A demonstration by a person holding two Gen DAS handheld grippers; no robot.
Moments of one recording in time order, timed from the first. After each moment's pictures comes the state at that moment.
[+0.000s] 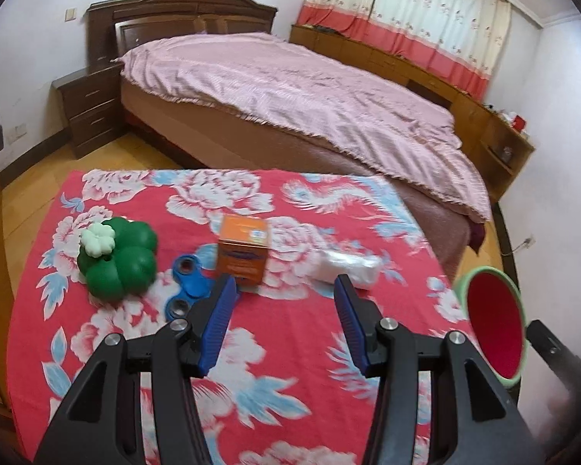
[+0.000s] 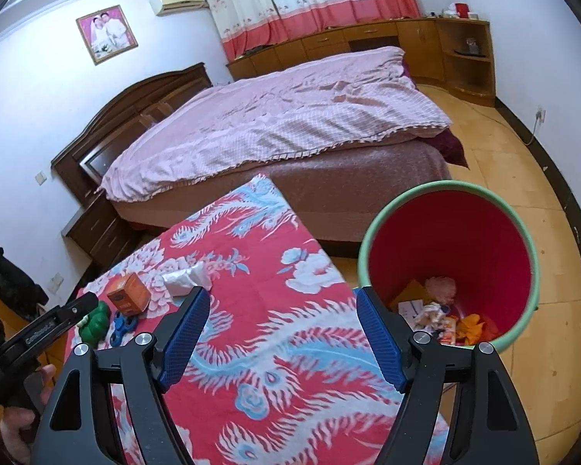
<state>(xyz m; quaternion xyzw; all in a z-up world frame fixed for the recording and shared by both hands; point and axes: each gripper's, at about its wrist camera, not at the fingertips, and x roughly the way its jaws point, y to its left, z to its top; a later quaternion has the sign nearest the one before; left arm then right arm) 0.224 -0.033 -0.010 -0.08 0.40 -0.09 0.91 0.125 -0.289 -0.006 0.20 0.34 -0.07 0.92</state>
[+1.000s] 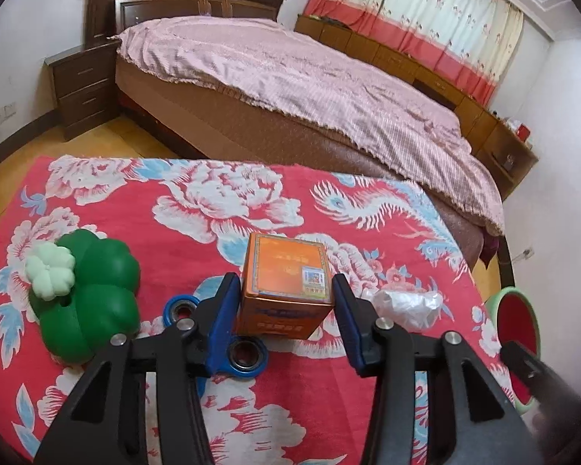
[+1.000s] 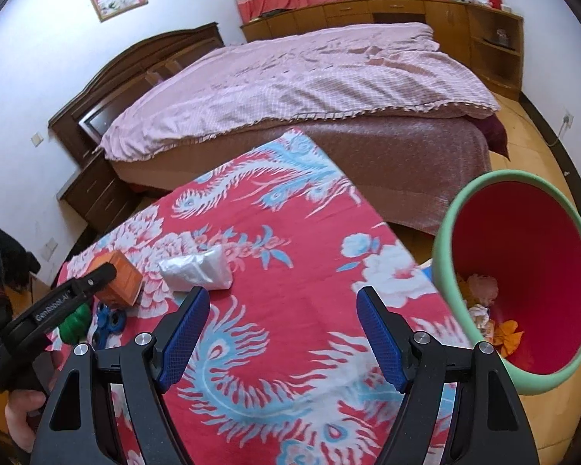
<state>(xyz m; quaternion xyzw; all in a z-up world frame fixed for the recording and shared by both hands) 0.290 -0.009 -0.056 -0.12 0.41 -0.10 0.90 0.210 -0.242 -0.048 0.17 0.40 -0.04 0.90</state>
